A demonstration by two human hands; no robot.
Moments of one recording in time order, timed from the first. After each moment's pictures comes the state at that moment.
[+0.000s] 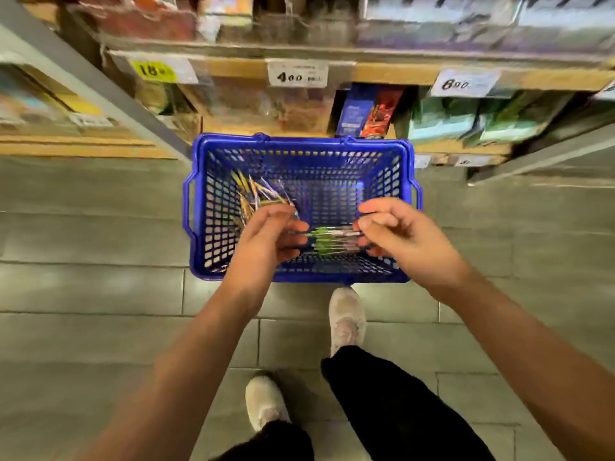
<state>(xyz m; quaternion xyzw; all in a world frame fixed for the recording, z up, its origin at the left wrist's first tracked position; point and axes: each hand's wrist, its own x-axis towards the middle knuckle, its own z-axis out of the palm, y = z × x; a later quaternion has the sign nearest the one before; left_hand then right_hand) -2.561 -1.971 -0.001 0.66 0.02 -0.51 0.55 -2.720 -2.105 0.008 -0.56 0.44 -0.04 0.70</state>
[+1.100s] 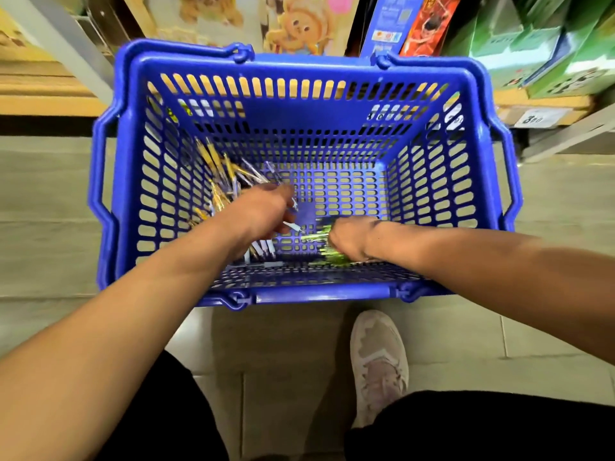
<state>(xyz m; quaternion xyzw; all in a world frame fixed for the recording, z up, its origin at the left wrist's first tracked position) -2.506 -1.986 -0.264 0.76 -0.18 -0.55 0.30 -2.657 -2.112 -0.350 -0.89 0.11 0.42 0.11</state>
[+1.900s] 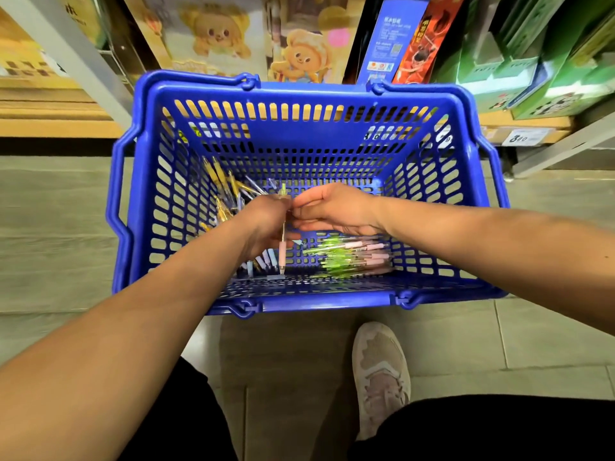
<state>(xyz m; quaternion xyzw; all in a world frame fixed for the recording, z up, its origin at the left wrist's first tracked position) -2.503 -1.999 -0.278 0.72 -0.08 -0.59 0.36 -2.615 -2.127 -0.322 -0.51 0.35 0.13 0.77</state>
